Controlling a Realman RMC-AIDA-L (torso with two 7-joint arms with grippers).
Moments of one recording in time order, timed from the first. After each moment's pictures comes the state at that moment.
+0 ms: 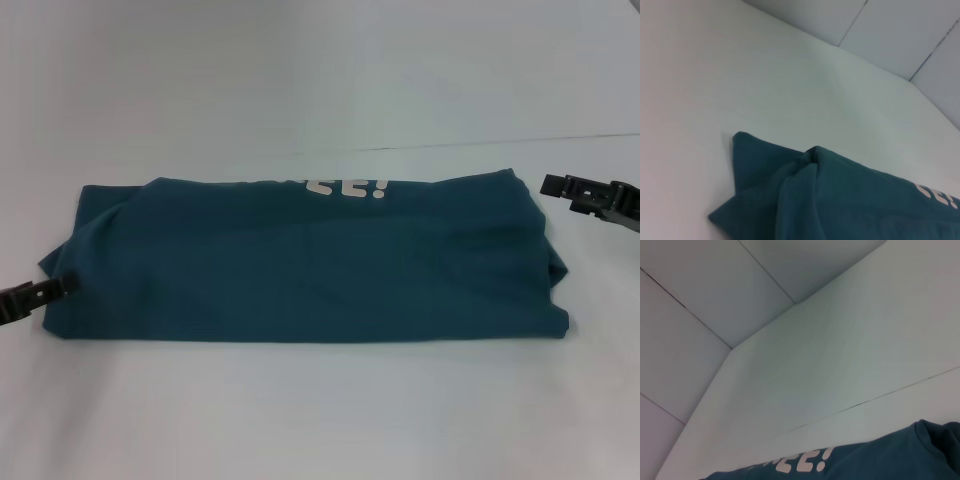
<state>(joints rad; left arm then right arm) -0.33 -2.15 0.63 0.96 2.05 1.20 -2.05 0.50 1.95 -0.60 -0.62 -1.91 -1.21 2.08</state>
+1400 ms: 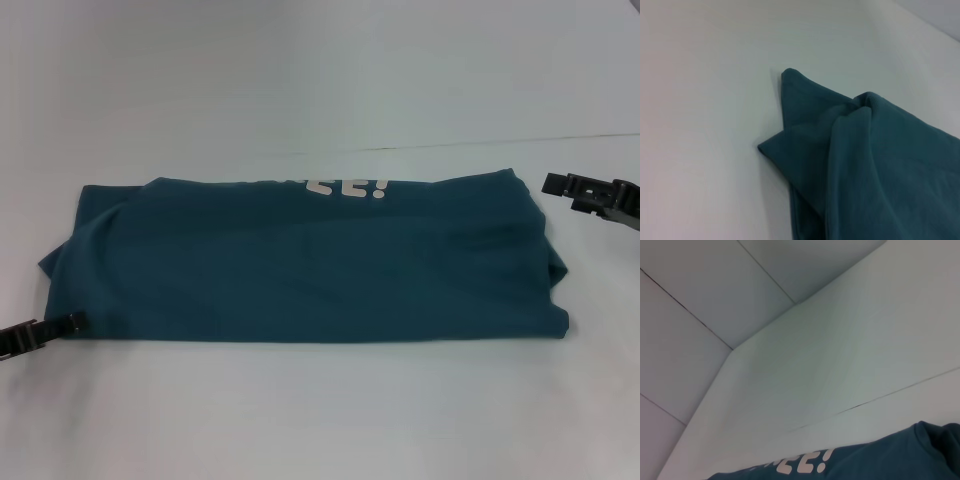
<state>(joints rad) -0.39 -2.15 0.62 0.89 2.23 1.12 -2.16 0.50 1.95 -0.59 -0.62 -1.91 -1.22 2.09</state>
